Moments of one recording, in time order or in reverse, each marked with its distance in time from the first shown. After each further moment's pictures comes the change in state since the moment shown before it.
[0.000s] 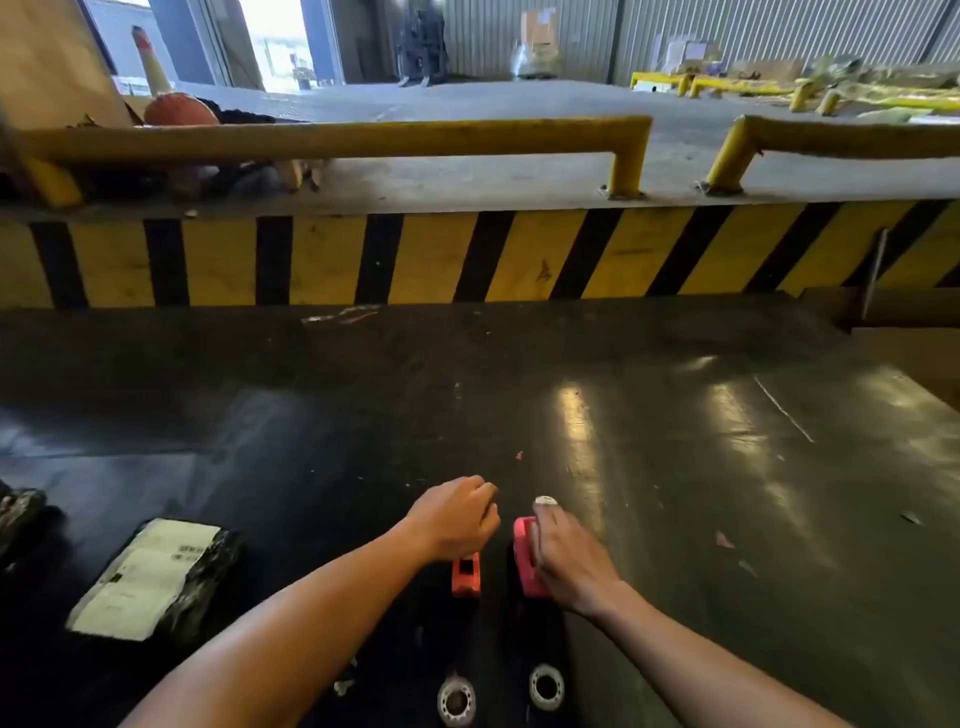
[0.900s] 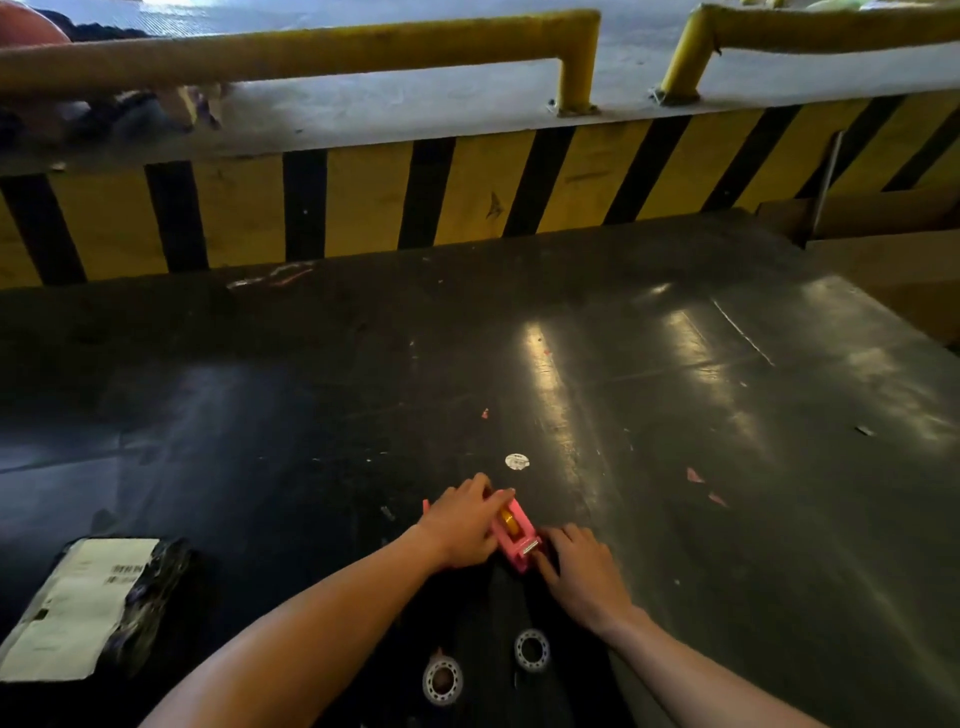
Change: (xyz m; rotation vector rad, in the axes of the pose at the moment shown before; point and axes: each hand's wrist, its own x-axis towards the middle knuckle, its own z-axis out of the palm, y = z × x) left_hand 0.034 0.012 0.066 0.101 -0.324 0.152; right_hand -0.036 0.059 0.058 0.050 -0.043 0.212
